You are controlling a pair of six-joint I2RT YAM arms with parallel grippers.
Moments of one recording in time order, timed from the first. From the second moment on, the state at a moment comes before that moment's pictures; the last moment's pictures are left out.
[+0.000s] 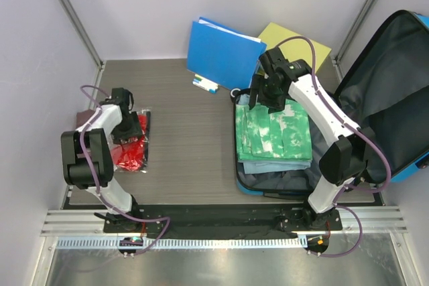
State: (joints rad) left arm 0.10 1.66 1.08 -0.71 -0.21 -0.24; right arm 0.41 1.72 1.73 -1.13 0.02 0.54
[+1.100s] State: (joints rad) left arm 0.08 1.68 1.32 -0.80 -0.22 -0.33; right arm 0.57 1.81 1.81 -1.09 -0.07 0.56
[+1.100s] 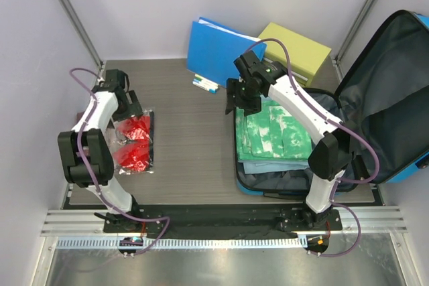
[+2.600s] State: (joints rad) left arm -0.21 1.79 1.23 -0.58 0.21 -0.71; right arm 0.68 1.89 1.88 -1.07 -0.06 0.59
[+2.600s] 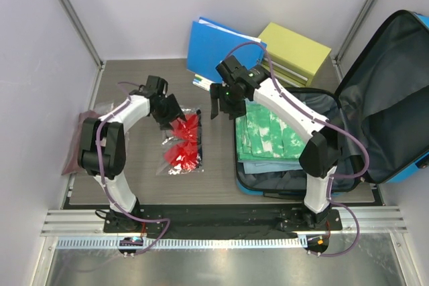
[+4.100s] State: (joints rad) left arm -0.07 1.54 1.04 -0.60 0.22 -0.49; right arm 0.80 2.25 1.77 -0.67 -0.12 0.60
